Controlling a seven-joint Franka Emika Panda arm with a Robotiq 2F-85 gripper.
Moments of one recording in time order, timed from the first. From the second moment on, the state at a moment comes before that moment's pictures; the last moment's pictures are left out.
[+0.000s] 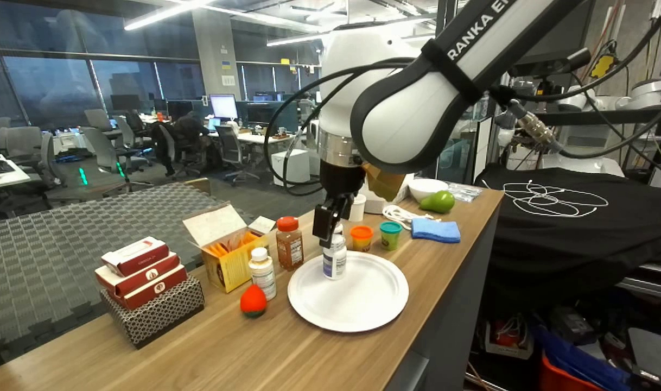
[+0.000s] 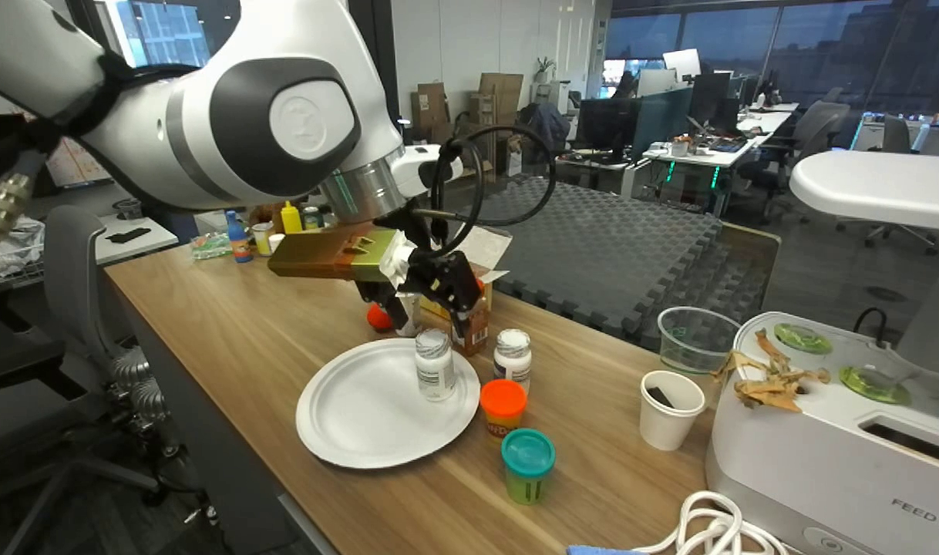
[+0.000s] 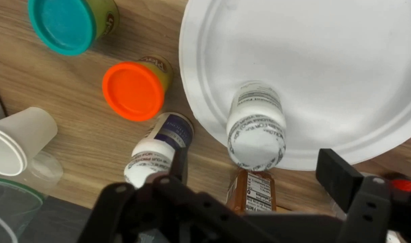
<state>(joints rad) 0.10 0.43 -0.06 -1.92 -0.29 2.60 0.00</state>
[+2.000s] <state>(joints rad) -0.11 0.47 -0.11 -1.97 -0.20 2.60 -0.12</state>
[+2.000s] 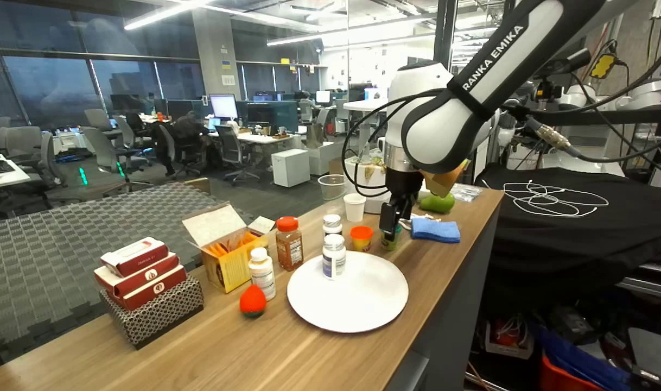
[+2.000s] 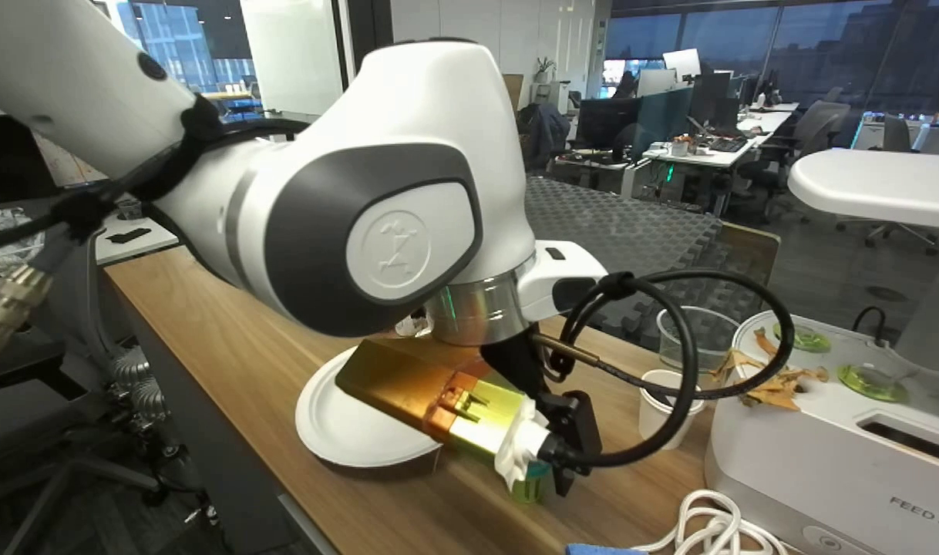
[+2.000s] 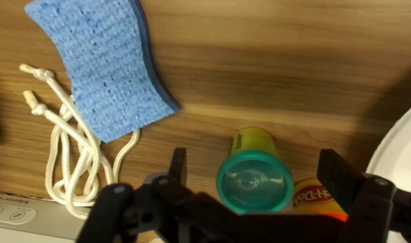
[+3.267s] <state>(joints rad) -0.13 0.49 -0.10 -1.92 -0.20 2.56 -0.18</state>
